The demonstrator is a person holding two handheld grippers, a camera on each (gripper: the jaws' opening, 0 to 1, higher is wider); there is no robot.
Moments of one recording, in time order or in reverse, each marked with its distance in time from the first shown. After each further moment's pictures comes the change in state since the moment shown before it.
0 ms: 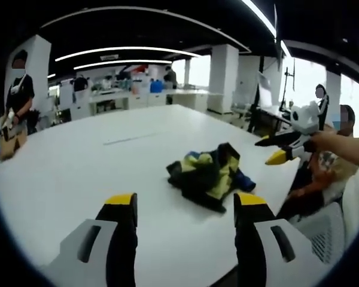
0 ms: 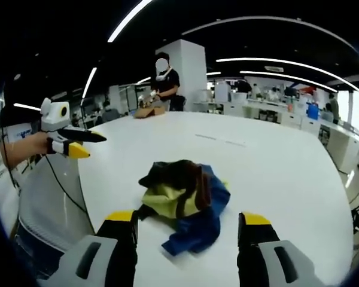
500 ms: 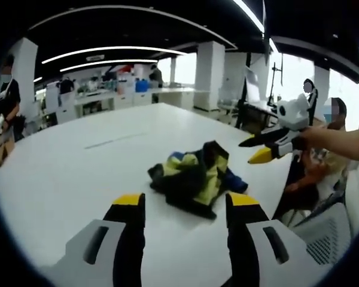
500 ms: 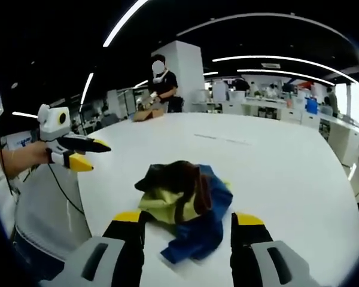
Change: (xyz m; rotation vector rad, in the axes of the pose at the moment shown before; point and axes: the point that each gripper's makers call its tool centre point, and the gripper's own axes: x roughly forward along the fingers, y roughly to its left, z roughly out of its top) left arm 0.034 -0.028 -0.001 0.041 0.012 -0.099; right arm 0.017 -0.005 -0.001 0.053 -0.013 0.008
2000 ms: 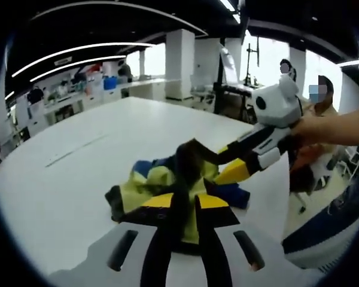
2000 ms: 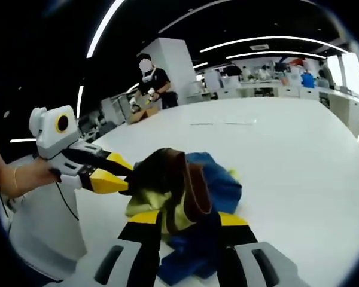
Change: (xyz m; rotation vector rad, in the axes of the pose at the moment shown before) left arm 0.105 -0.038 0.001 0.128 0.079 -0.176; right arm 0.051 -0.011 -0.019 0.156 0.038 0.039
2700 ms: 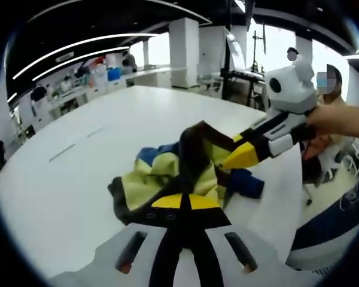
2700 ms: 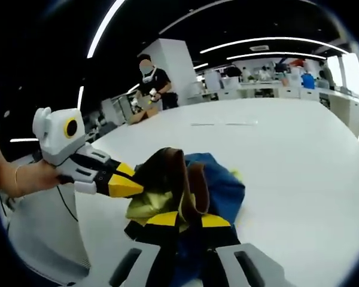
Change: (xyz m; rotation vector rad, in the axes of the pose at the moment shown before) left arm 0.010 0.012 -0.019 0.011 0.088 0.061; right arm 0.004 0.005 0.001 -0.010 -0.012 -0.001
